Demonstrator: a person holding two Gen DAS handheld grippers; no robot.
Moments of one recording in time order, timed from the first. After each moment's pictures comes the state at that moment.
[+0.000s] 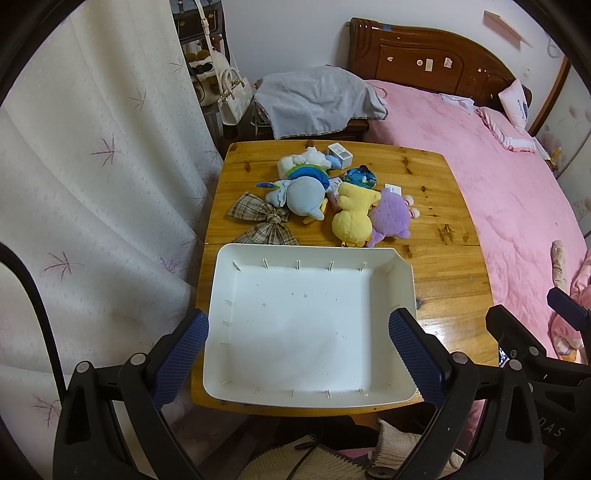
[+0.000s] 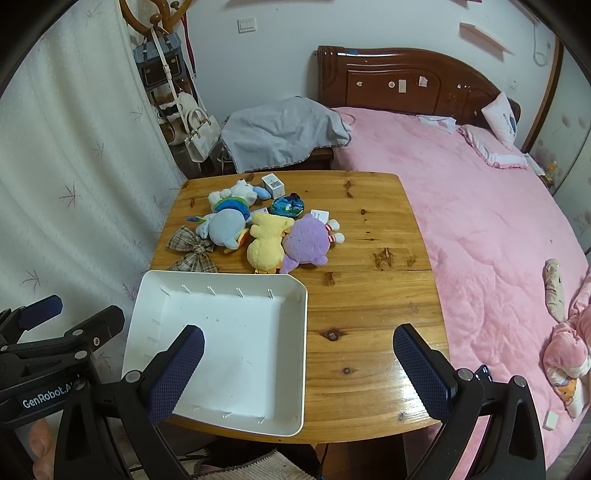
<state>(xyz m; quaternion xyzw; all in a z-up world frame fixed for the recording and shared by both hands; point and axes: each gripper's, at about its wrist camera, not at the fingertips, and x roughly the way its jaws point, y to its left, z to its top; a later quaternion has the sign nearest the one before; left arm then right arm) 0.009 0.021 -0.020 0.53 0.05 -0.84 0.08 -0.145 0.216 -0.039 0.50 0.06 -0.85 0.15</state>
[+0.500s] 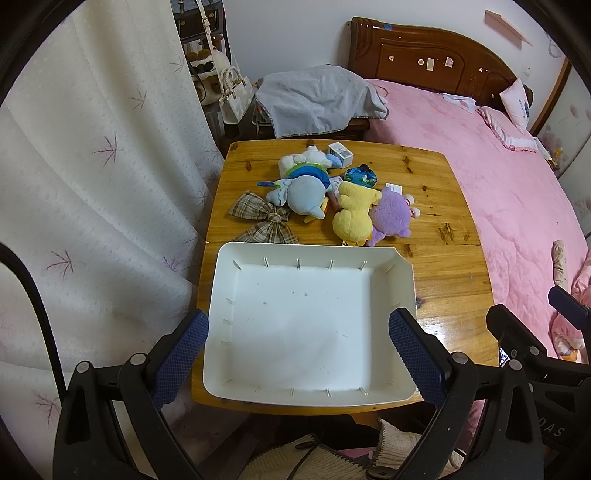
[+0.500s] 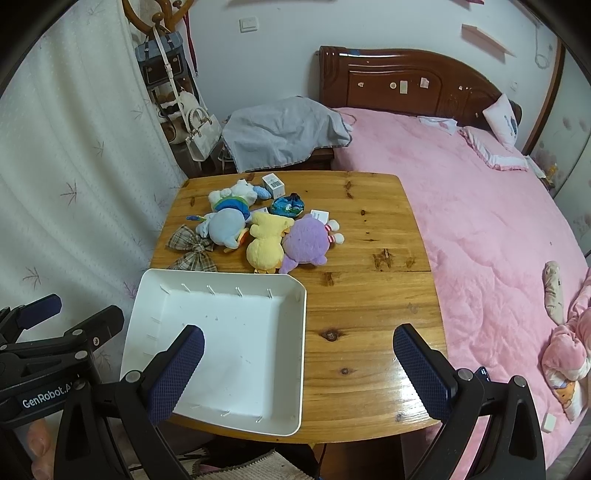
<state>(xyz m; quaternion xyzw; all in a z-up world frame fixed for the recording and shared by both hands) 0.010 0.021 -0.021 0.53 0.06 -0.84 0.10 -0.142 0.215 -0.038 0.49 0.07 -0.85 0.16</state>
